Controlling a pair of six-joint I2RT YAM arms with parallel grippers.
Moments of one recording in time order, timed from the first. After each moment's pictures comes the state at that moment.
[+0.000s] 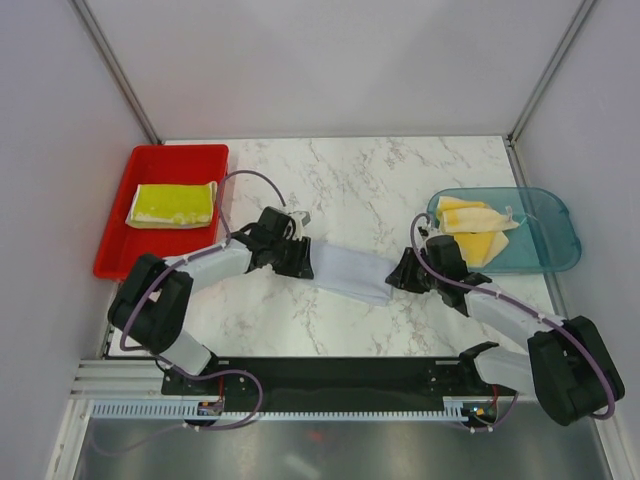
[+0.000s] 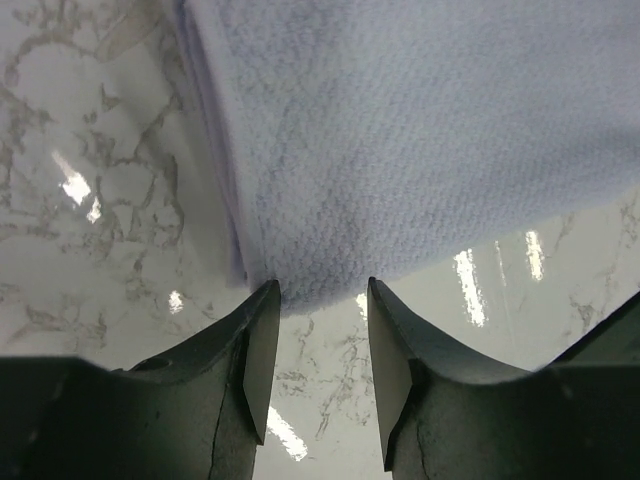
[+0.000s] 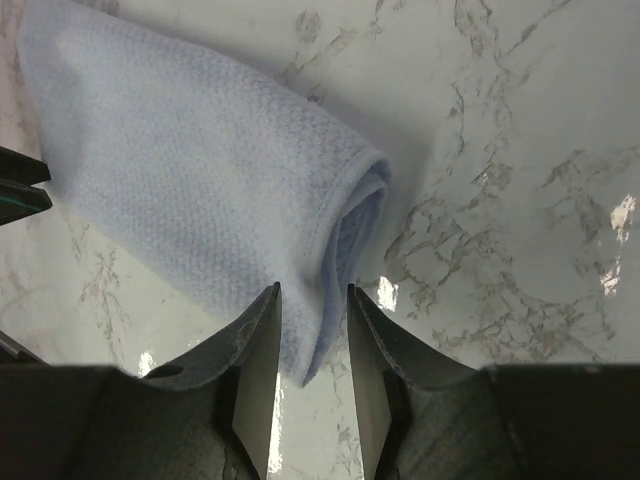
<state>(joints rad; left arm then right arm) -0.54 1.55 0.84 -0.23 0.32 -0.29 0.37 1.15 0.41 -0.02 -0.23 0.60</state>
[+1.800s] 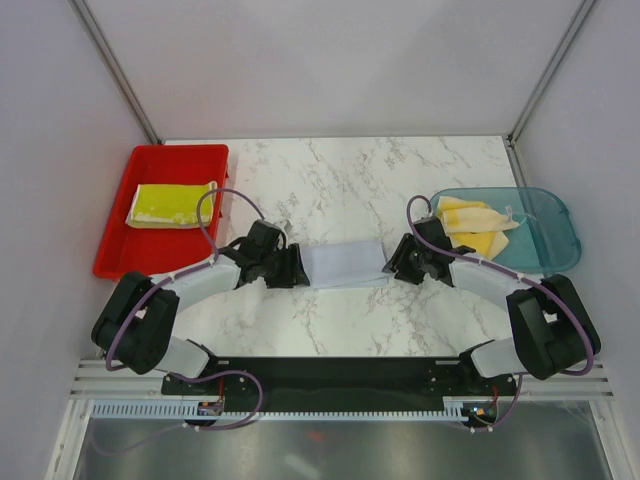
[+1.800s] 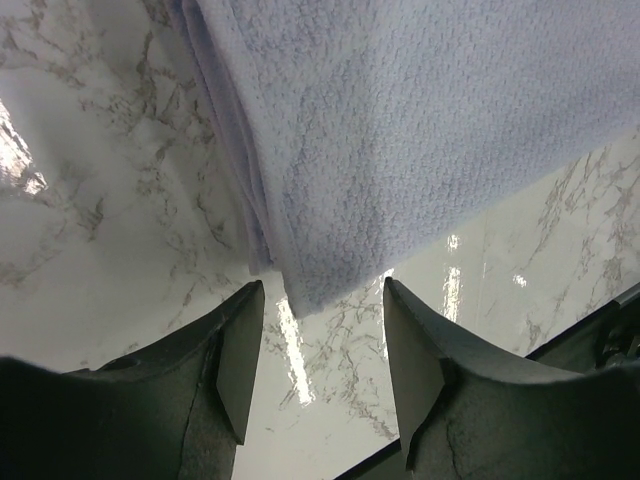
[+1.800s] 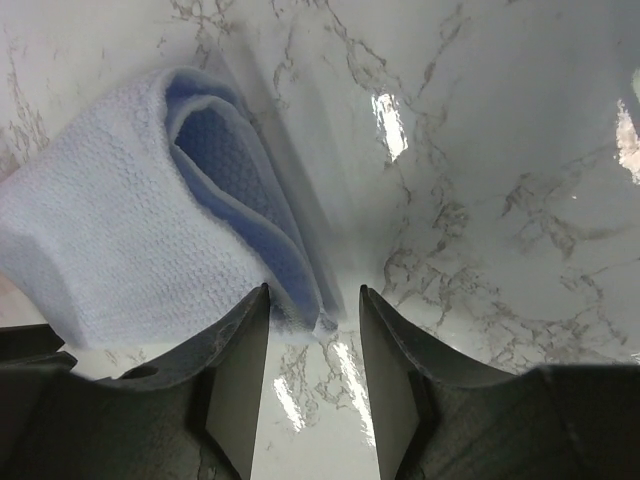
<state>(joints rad) -0.53 1.44 0.69 -0.21 0.24 -0.57 0.38 1.41 0.64 -0.19 -0.10 0.86</state>
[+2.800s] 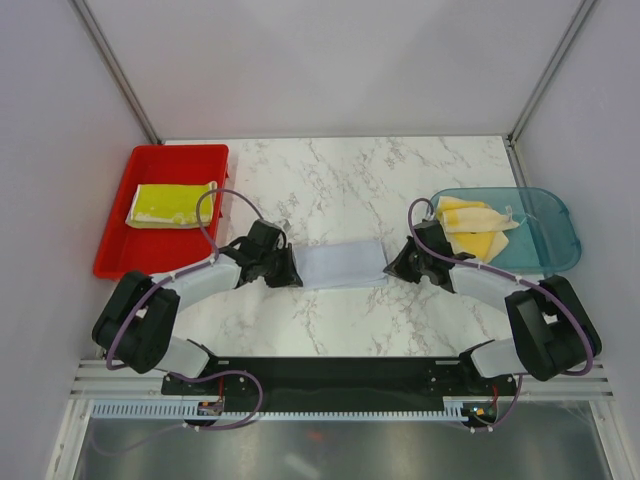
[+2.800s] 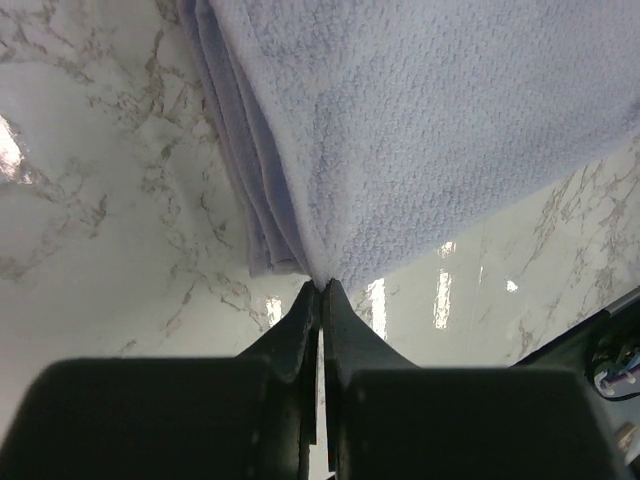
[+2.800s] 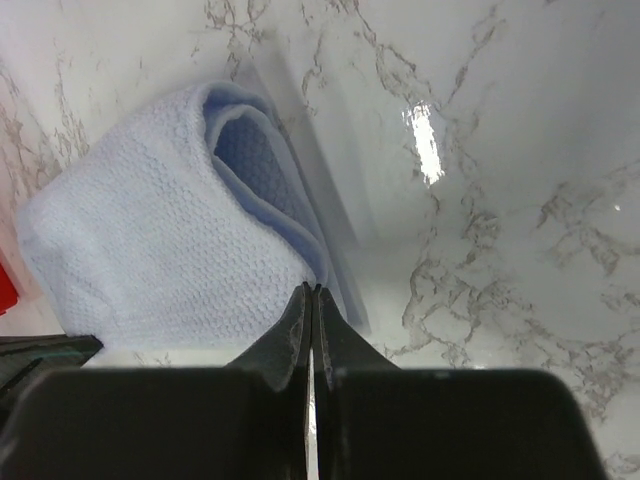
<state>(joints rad) -0.53 1.44 0.68 -0.20 0.24 -0.61 0.38 1.40 0.58 -0.05 -0.11 0.92</state>
